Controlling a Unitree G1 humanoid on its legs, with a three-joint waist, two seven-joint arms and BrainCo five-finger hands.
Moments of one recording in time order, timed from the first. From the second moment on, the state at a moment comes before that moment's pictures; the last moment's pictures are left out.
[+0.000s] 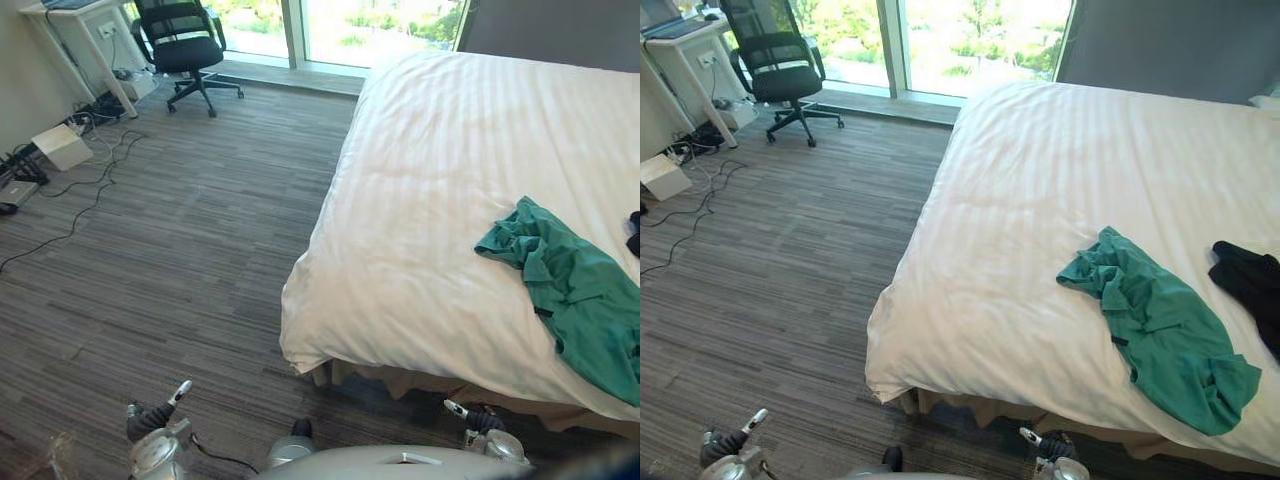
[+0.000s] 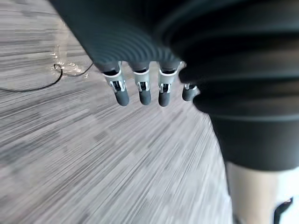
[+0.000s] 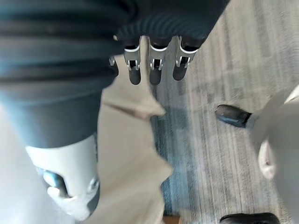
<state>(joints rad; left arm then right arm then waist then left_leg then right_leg) 0.15 0.13 0.51 0.74 -0.08 0.02 0.26 0.07 -0.06 -0.31 1.02 0.05 0.04 -0.09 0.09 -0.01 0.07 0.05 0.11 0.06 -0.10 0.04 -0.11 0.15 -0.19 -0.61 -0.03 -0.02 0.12</state>
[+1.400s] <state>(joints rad) 0.18 0.04 0.35 0.88 -0.09 0.01 0.14 -0.06 -0.27 -0.46 0.06 0.02 -0.01 -0.31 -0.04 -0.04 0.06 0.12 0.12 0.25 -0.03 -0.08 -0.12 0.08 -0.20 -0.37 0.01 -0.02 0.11</state>
